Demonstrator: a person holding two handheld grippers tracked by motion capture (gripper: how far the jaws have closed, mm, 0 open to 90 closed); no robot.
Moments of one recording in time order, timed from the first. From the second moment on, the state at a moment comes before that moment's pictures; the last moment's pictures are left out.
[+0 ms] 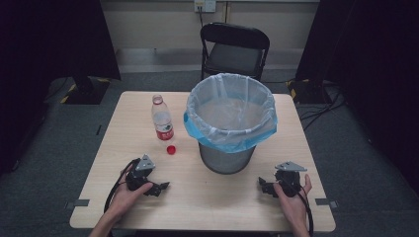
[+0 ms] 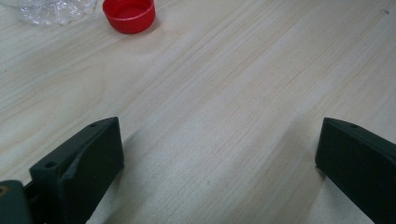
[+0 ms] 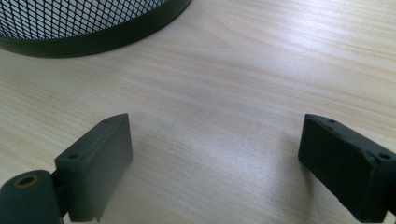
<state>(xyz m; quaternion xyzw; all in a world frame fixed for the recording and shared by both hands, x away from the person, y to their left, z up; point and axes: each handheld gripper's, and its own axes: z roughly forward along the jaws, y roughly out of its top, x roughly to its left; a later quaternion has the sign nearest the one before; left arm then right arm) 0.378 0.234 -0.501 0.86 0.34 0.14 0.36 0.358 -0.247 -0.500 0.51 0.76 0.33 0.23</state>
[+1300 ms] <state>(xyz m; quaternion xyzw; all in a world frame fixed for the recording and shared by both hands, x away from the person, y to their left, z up) 0.422 0.267 -0.439 0.79 0.36 0.16 0.46 0.359 -0.250 -0.500 0.49 0.77 0.33 0.22</state>
